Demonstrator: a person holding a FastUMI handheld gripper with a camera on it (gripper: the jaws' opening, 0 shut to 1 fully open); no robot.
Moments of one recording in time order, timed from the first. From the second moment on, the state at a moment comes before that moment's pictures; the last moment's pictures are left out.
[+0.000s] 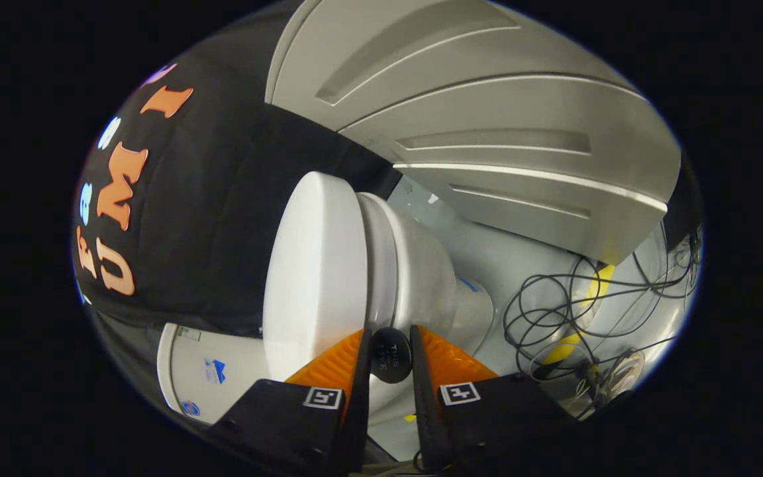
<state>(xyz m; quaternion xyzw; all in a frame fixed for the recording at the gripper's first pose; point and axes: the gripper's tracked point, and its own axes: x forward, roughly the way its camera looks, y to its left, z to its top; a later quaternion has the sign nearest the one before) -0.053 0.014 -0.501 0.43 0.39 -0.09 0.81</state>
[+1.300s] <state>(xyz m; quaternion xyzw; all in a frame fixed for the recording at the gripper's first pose) -0.026 0.058 -0.395 0.38 0.32 -0.05 0.87</state>
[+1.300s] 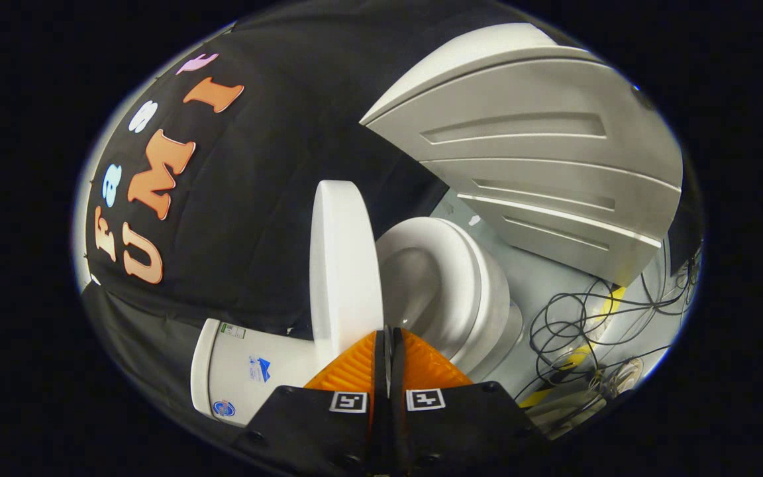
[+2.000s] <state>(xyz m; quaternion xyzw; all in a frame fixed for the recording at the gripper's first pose) -0.024 0.121 -0.325 0.25 0.31 0.01 0.92</state>
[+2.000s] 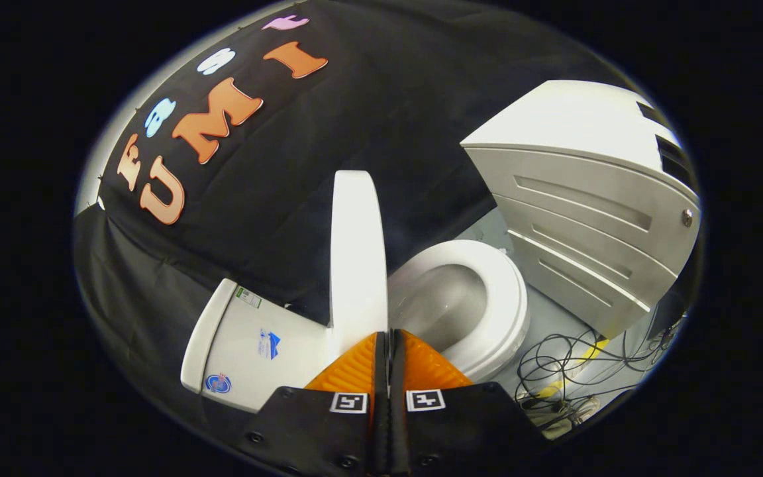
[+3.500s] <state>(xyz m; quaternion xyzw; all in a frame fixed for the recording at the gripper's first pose) -0.053 0.348 -0.258 -0.05 0.22 0.09 0.97</state>
